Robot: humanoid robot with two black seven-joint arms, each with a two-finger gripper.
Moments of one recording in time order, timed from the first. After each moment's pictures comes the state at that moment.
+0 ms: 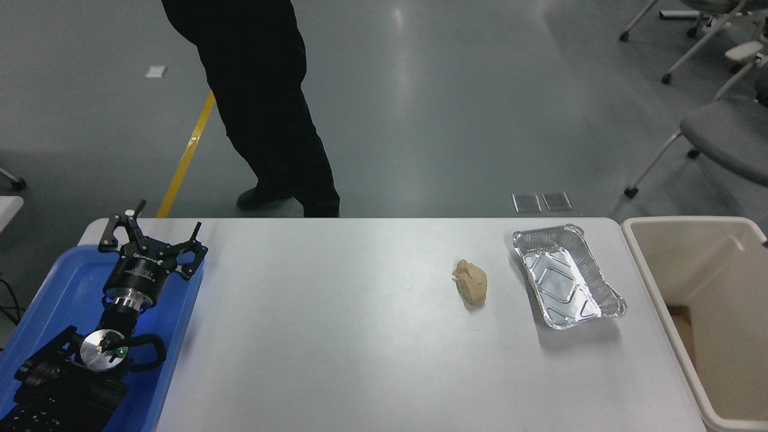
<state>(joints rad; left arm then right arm) -0.53 0.23 -1.13 -0.31 -0.10 -0.79 -0.16 1.41 -0.72 -1.17 0.85 0.04 0.00 -0.16</state>
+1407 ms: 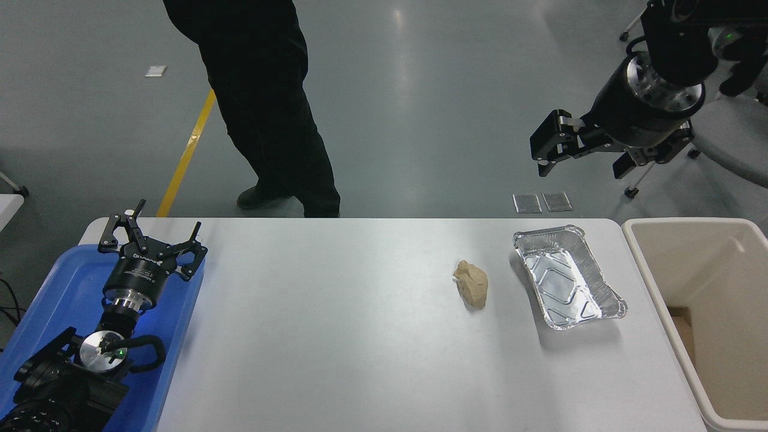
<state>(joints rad) -0.53 0.23 -1.14 -0.31 -0.10 -0.79 -0.16 2.38 -0.20 -1.32 1.31 0.05 0.78 -0.16</state>
